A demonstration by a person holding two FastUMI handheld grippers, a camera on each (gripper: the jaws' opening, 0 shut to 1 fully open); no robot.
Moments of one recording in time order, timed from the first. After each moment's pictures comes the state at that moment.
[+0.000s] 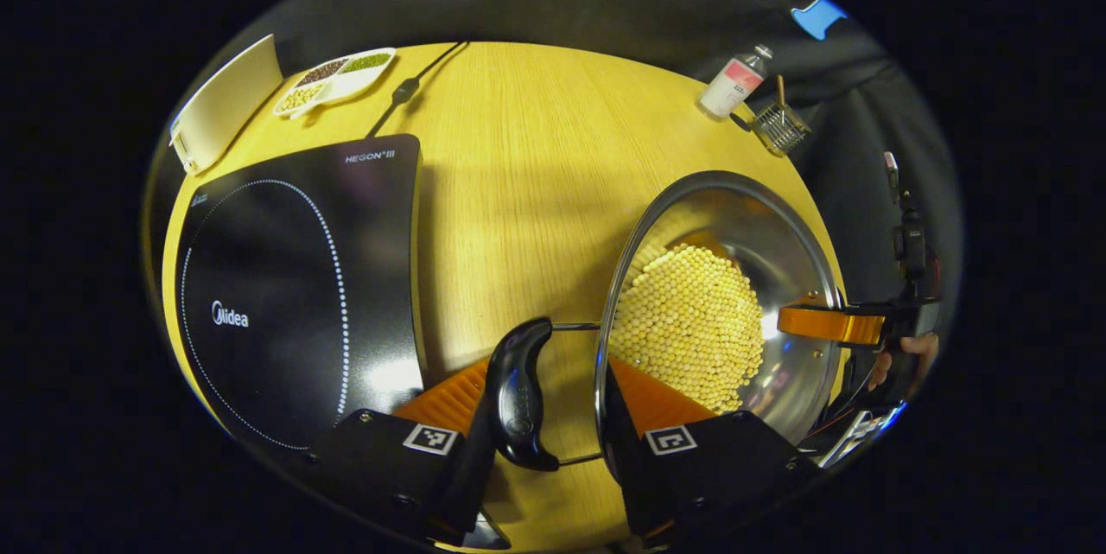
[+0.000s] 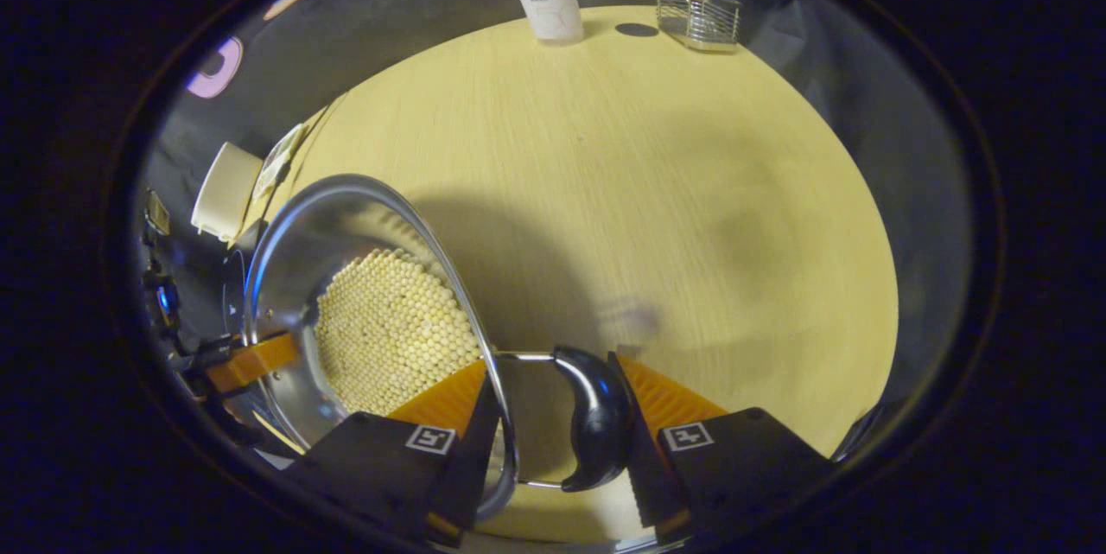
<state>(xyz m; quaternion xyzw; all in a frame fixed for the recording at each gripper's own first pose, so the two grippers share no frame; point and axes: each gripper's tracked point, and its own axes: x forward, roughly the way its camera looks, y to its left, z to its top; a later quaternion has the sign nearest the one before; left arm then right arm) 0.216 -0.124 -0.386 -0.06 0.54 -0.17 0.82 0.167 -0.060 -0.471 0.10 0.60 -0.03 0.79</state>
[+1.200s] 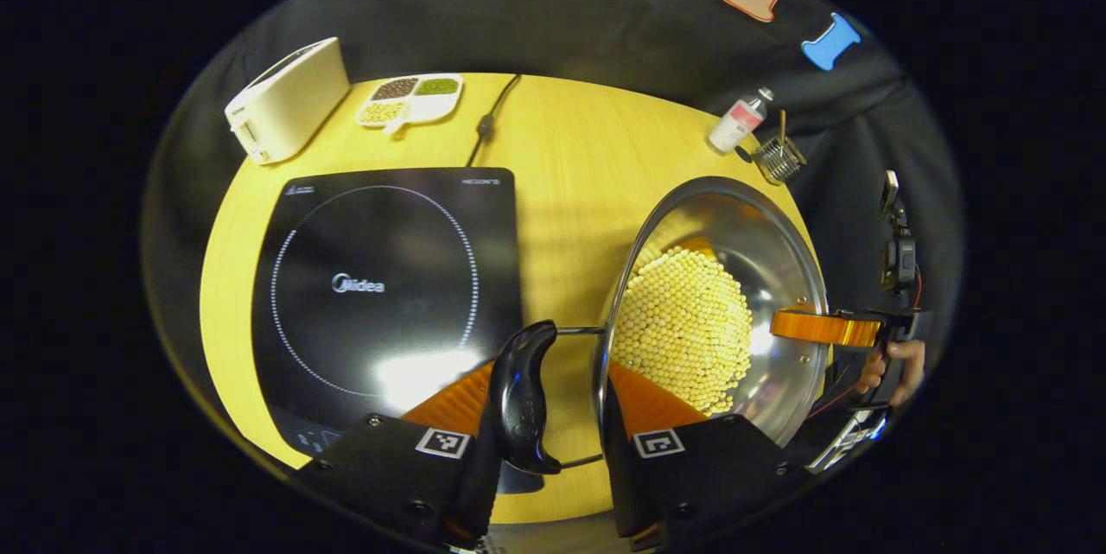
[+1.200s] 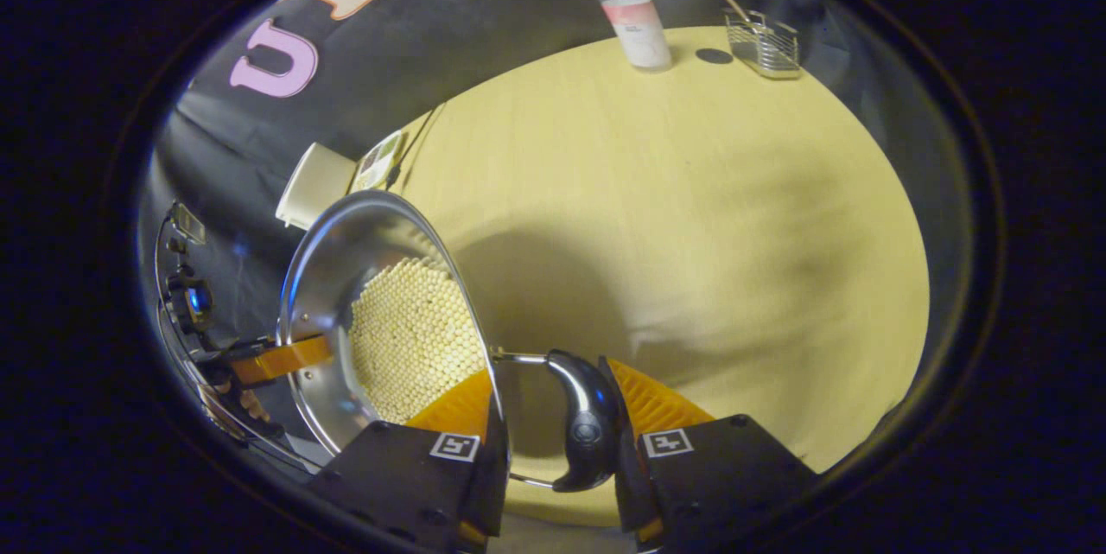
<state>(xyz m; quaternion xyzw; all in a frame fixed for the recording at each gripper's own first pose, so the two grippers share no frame) 0.180 -0.049 -0.297 -0.07 0.52 -0.12 0.85 0.157 0.023 -0.407 0.15 0.57 0.08 0.80</state>
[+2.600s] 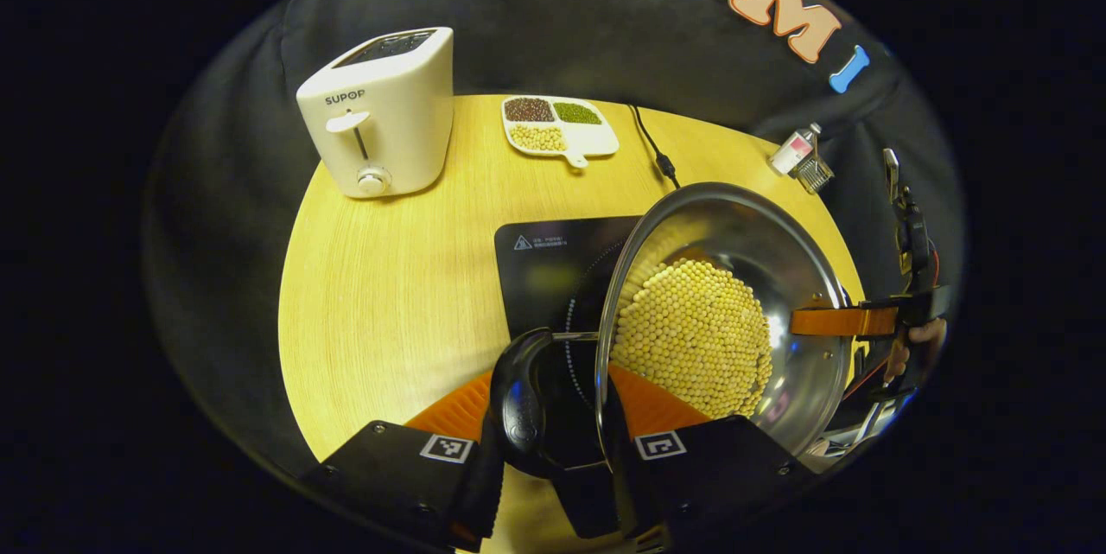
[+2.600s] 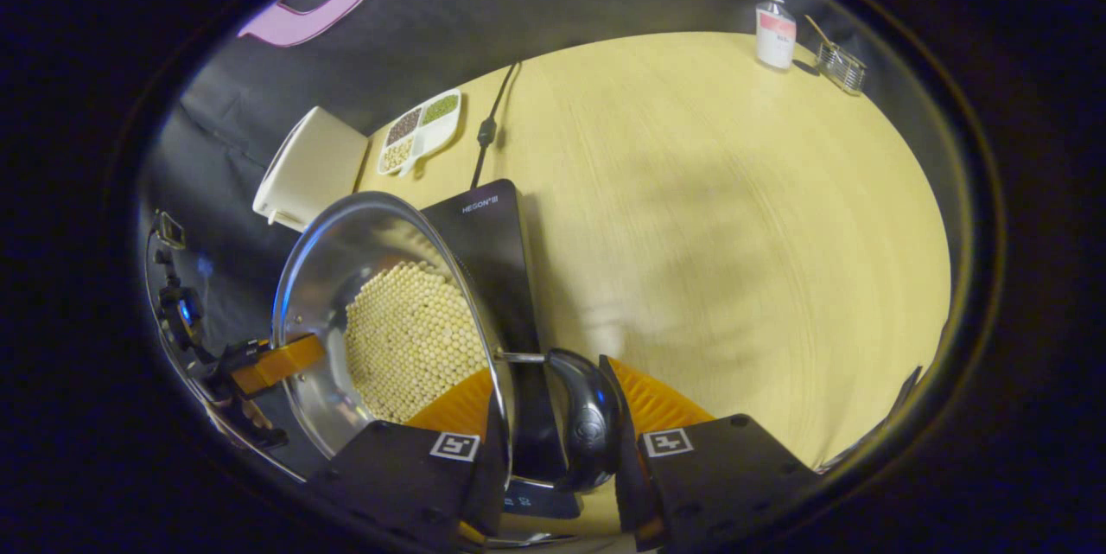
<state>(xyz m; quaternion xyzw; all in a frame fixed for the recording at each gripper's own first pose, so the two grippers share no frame) 0.263 0.199 -0.326 -0.03 0.48 -0.16 0.86 0.182 0.276 -0.425 0.13 0.58 0.00 0.81</state>
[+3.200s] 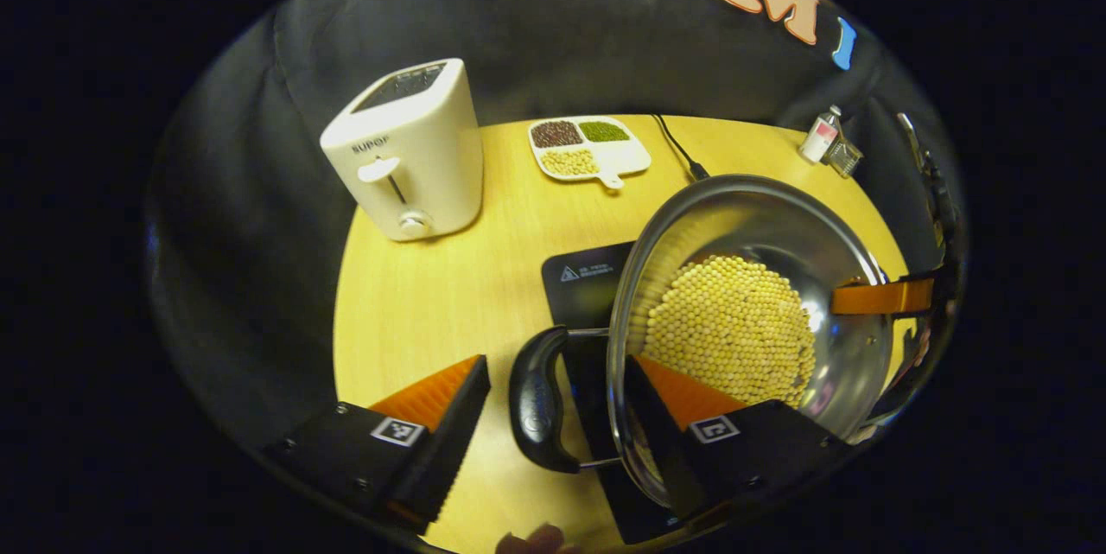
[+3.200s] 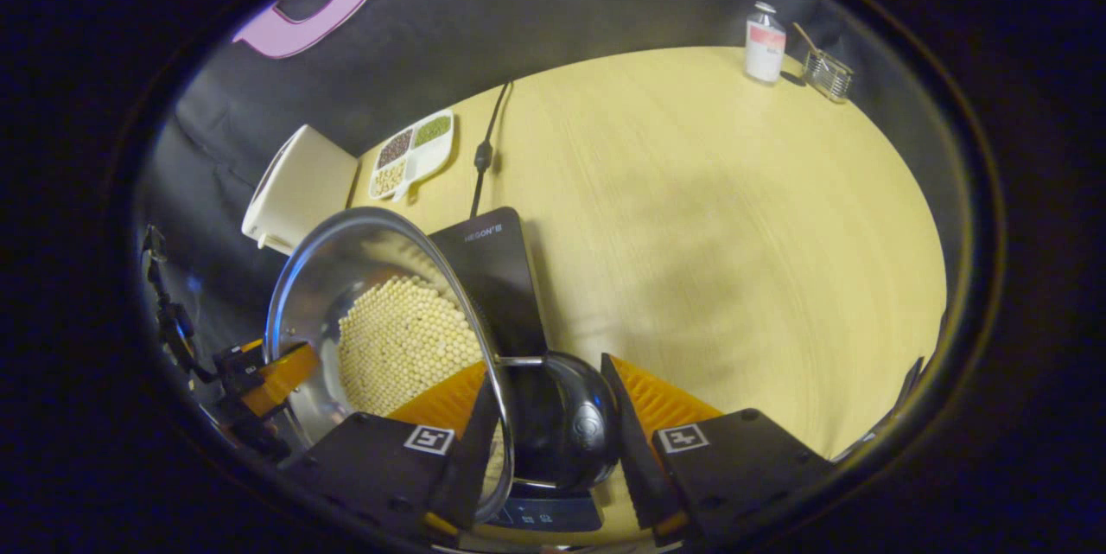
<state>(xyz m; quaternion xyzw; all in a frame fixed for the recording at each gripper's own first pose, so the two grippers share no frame) 0.280 0.228 -0.312 0.06 0.44 -0.11 0.89 0.203 0.277 -0.416 0.13 0.54 -0.04 0.83</state>
